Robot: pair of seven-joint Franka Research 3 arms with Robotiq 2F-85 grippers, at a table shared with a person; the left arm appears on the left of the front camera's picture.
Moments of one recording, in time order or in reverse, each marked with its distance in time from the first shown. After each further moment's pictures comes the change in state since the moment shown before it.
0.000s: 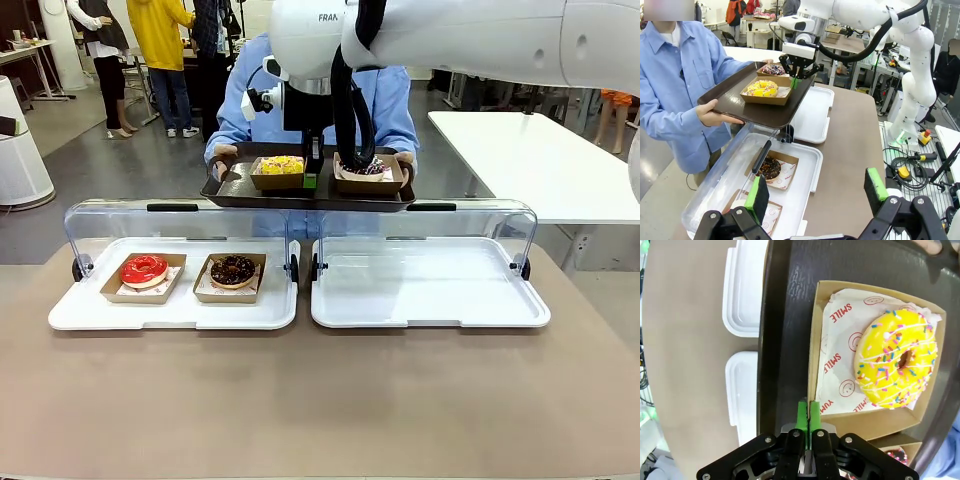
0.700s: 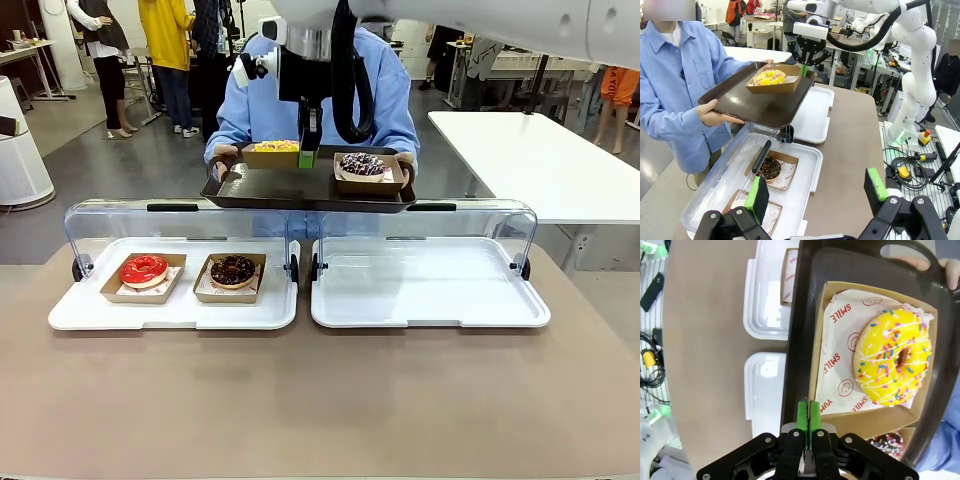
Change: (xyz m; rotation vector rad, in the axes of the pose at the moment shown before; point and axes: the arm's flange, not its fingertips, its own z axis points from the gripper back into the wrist) left arm 0.000 0.000 0.000 0.000 0.000 0.000; right arm 0.007 0.015 0.050 0.017 -0.025 0.002
